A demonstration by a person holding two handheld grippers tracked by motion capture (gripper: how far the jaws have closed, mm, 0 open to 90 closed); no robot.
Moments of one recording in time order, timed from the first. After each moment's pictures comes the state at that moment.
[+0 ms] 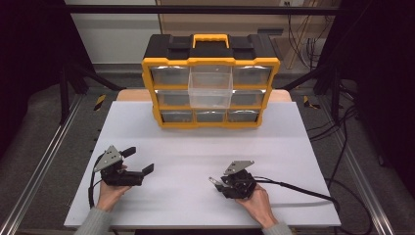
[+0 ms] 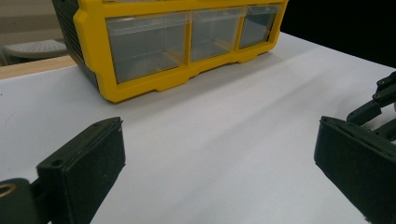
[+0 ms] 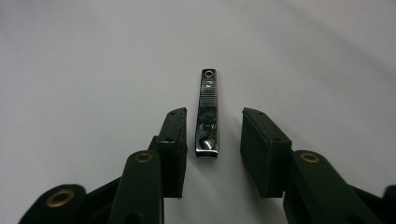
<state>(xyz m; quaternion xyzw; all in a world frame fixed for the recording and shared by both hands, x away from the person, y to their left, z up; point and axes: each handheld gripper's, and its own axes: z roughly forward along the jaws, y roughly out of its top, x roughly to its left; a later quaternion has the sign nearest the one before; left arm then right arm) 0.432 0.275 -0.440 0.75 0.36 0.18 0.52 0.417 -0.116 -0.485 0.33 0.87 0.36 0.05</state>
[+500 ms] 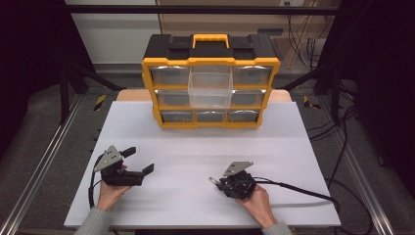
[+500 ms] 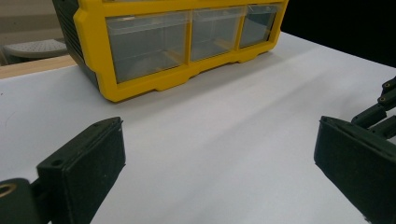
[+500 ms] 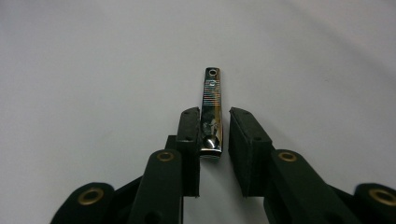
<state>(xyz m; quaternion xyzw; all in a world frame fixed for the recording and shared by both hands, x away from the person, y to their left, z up) 0.432 0.275 -0.440 0.75 0.36 0.18 0.52 0.416 -0.115 -0.485 0.32 0.88 0.35 0.06</state>
